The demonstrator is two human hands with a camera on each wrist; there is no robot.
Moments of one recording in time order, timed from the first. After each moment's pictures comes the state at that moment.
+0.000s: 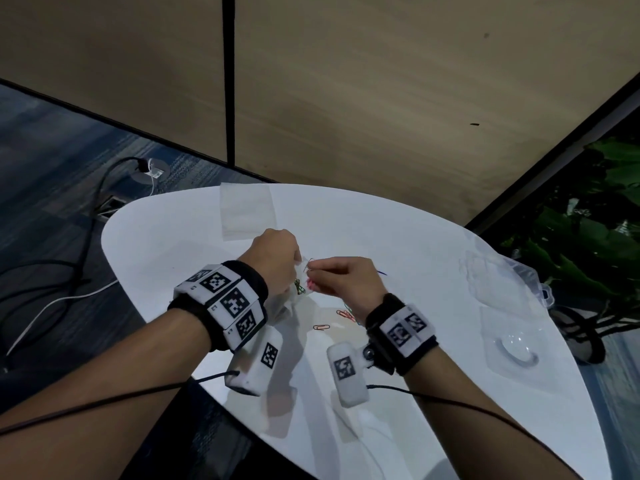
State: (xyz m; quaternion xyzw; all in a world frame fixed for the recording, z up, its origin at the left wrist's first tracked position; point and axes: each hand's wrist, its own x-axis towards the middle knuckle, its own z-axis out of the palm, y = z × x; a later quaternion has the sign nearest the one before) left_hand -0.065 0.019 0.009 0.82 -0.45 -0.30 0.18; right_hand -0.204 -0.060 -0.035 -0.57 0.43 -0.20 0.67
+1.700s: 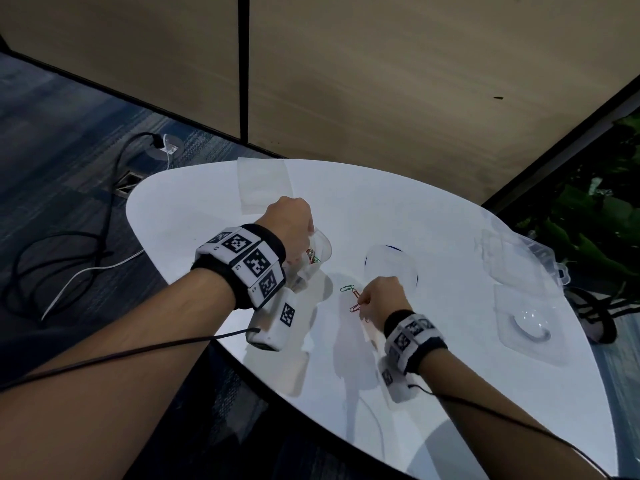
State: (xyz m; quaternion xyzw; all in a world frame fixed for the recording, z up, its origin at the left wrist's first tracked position) left_hand -0.056 0.031 0.015 0.82 -0.47 -0.30 0.17; right_hand -0.256 -0.063 -0.111 -0.84 0.49 0.14 0.18
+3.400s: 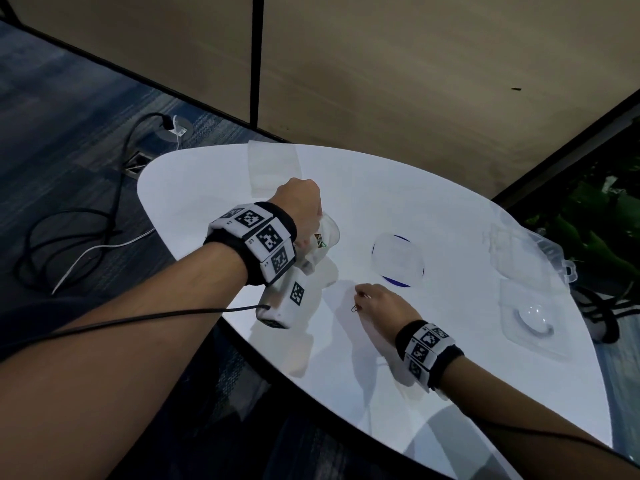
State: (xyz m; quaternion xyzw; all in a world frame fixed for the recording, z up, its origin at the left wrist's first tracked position) left_hand -0.056 0.034 0.016 0.81 -0.45 -0.31 0.20; right_hand -0.288 -0.041 -0.127 -0.94 0.26 0.21 0.06
